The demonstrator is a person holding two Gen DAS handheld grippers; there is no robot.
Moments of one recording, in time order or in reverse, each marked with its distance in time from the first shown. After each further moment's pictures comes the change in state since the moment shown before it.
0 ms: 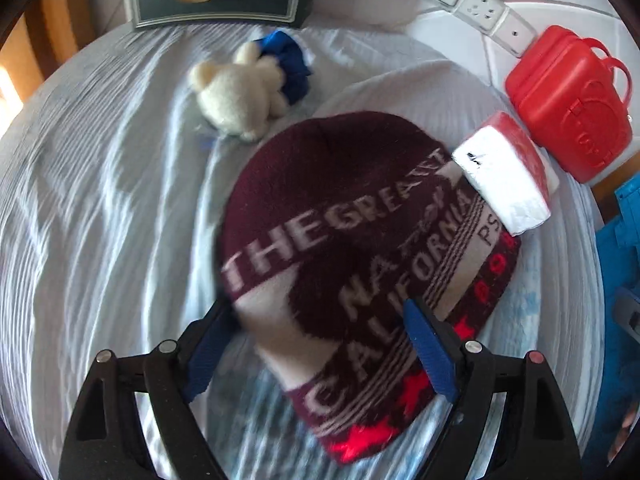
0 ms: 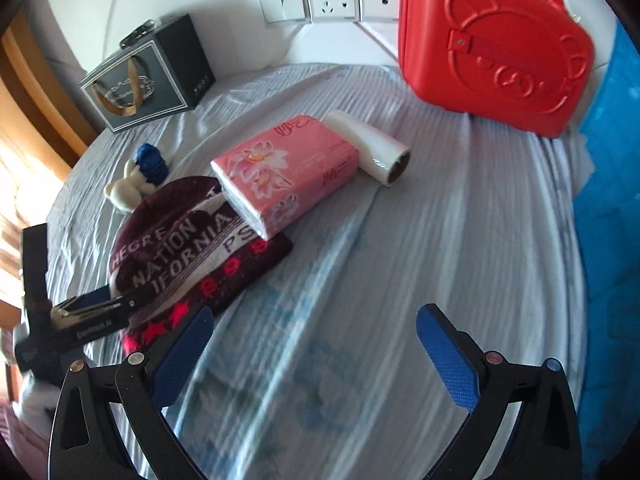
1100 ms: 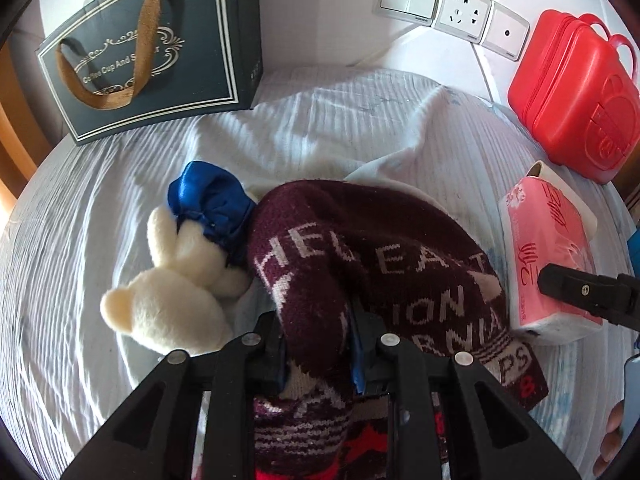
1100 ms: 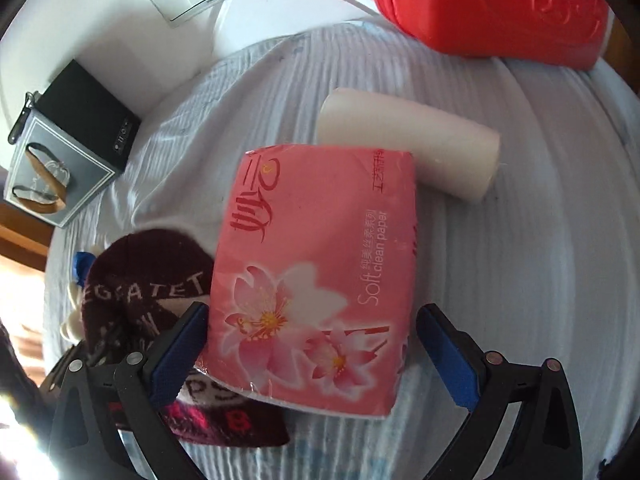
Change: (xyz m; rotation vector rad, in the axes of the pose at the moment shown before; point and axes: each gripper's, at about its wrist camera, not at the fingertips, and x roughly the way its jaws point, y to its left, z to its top) left arm 0.046 -0.026 0.100 0.194 -0.127 0.068; right arm 0.109 -0.014 0.085 0.307 0.072 0.011
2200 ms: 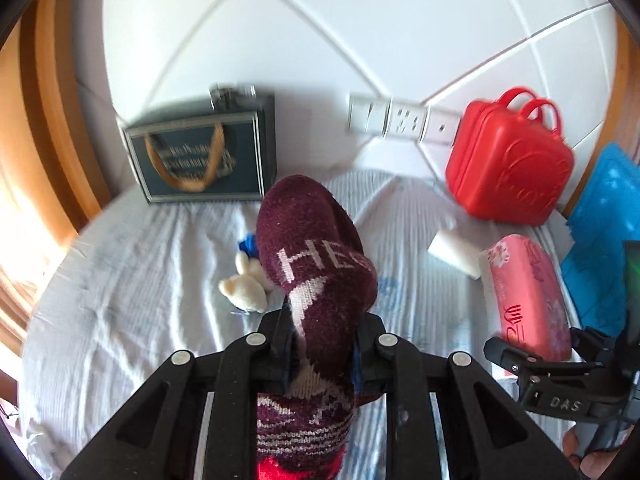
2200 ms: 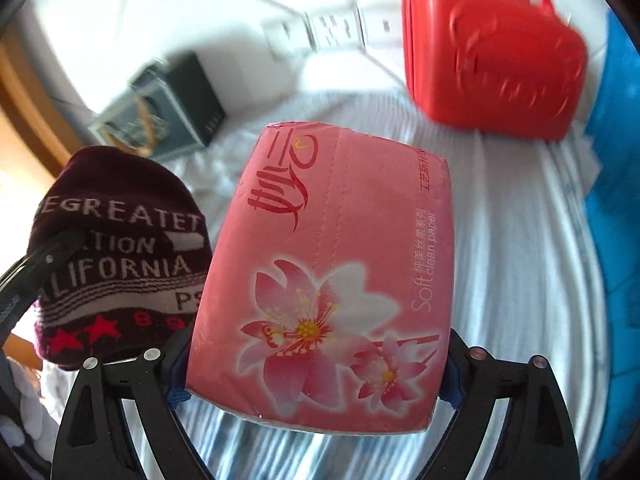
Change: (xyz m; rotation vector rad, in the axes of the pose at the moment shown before) left arm -0.217 -0.033 -0.041 -0.016 -0.273 0.011; right arm -0.161 -0.001 -0.096 -0.269 -0.214 0.064
